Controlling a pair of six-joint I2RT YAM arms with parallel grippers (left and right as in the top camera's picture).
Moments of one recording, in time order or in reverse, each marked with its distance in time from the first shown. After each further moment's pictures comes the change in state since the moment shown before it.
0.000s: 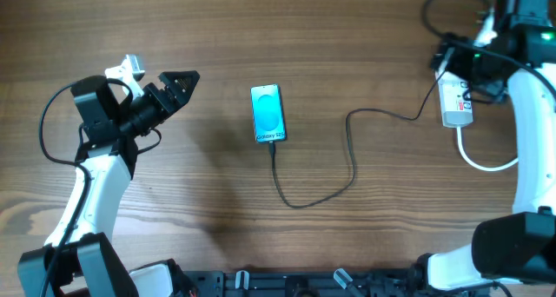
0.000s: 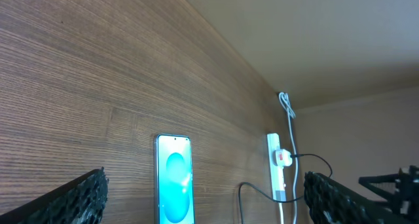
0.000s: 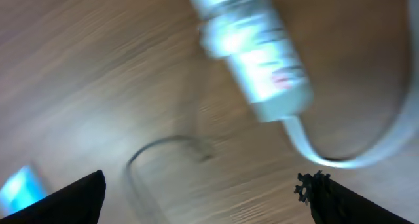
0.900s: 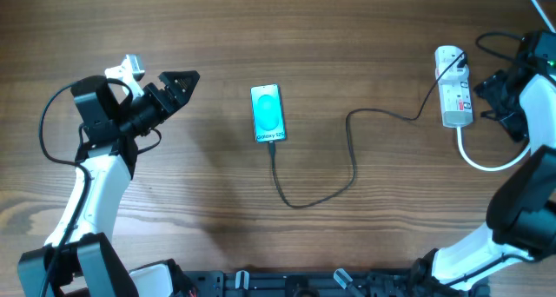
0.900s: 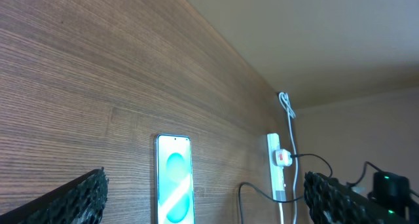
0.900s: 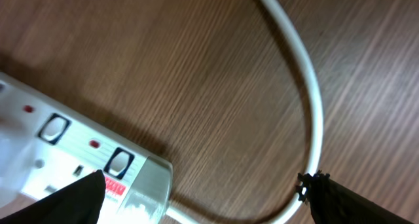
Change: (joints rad) left arm 0.000 0.000 0.000 0.000 0.000 0.000; right arm -0.238 0.185 -0.290 0.349 0.211 0.216
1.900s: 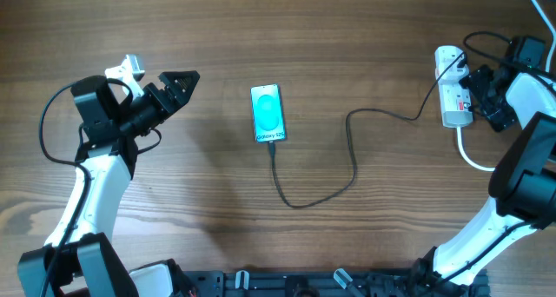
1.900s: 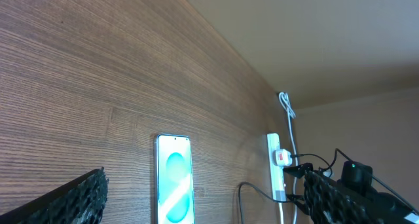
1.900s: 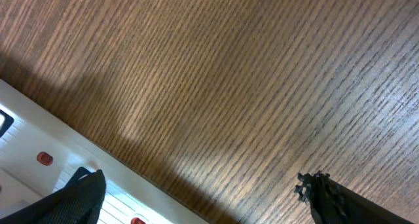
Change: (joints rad) left arm 0.000 0.000 0.000 0.000 0.000 0.000; right arm -0.007 0.191 -0.003 0.269 -0.161 -0.035
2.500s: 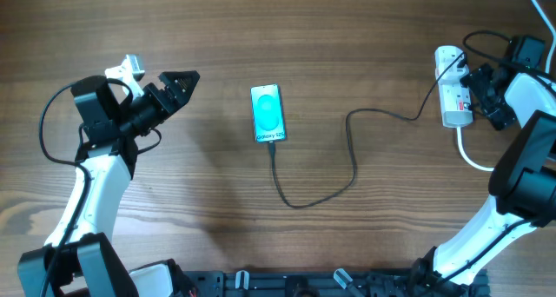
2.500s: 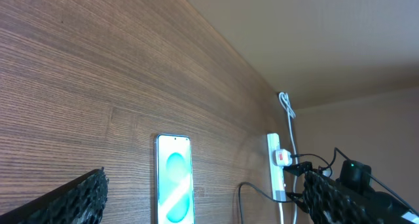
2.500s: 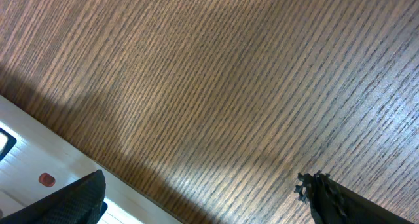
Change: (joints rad) left arm 0.000 0.000 0.000 0.000 0.000 0.000; right arm 0.000 0.011 0.000 0.037 0.021 0.000
